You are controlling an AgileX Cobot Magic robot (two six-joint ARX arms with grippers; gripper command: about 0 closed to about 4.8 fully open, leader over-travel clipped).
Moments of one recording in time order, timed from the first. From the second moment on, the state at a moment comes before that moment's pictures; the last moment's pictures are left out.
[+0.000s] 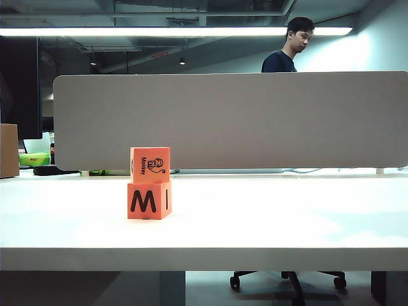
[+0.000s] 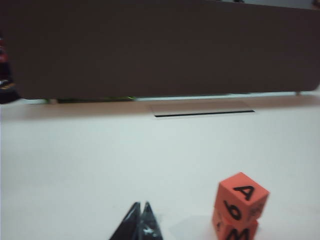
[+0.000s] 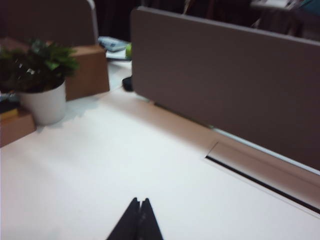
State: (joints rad) left arm 0.01 0.18 0.34 -0.13 0.27 -0.05; right arm 0.69 1.35 1.46 -0.24 0.14 -0.05
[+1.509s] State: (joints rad) left arm 0.01 0.01 0.10 -0.21 0.02 -0.04; right arm 0.81 0.46 0.45 -0.06 0.50 -0.05
